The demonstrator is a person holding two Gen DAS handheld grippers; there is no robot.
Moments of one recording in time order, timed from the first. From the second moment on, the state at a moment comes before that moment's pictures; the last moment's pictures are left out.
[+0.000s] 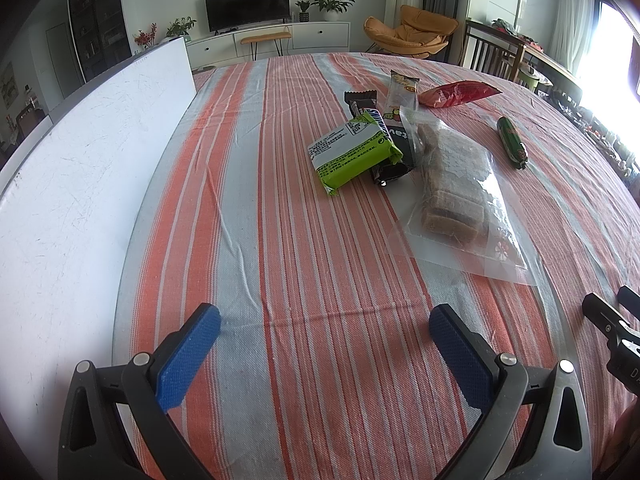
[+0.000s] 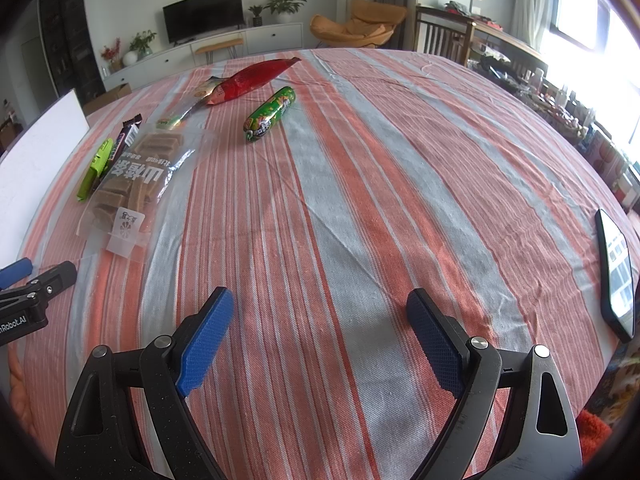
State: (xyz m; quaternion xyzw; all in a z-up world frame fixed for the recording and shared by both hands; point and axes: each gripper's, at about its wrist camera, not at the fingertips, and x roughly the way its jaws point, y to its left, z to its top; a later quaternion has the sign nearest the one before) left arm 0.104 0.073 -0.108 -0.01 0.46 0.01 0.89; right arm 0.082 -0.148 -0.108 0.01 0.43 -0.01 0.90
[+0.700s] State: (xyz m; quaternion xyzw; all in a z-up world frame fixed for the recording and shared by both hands) left arm 0.106 0.080 -0.099 -0.04 0.47 -0.01 0.88; right arm 0.082 -0.148 -0.108 0.01 0.43 -0.01 0.90
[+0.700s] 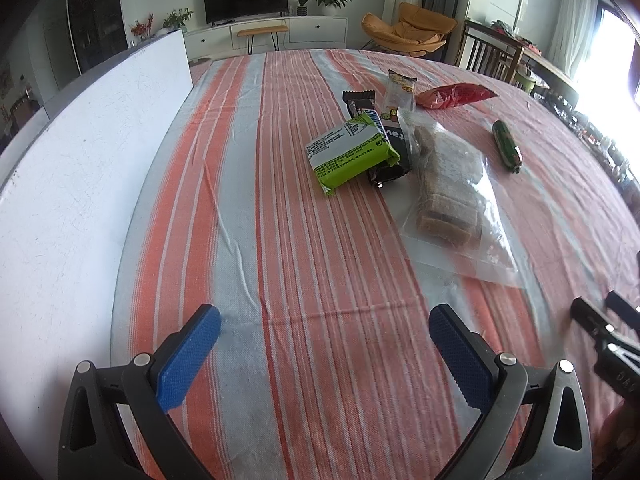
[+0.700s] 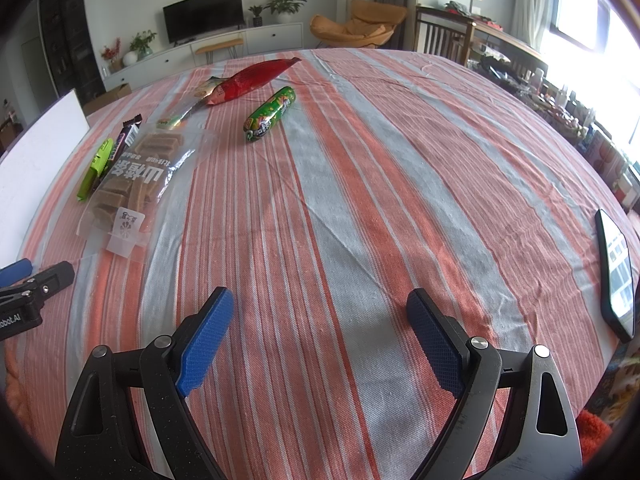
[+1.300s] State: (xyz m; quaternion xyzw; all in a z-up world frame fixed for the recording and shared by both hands) left arm 0.219 0.086 -0.081 -0.10 0.50 -0.01 0.86; right arm 0.083 -0.148 -0.108 0.01 0.43 -0.01 0.90
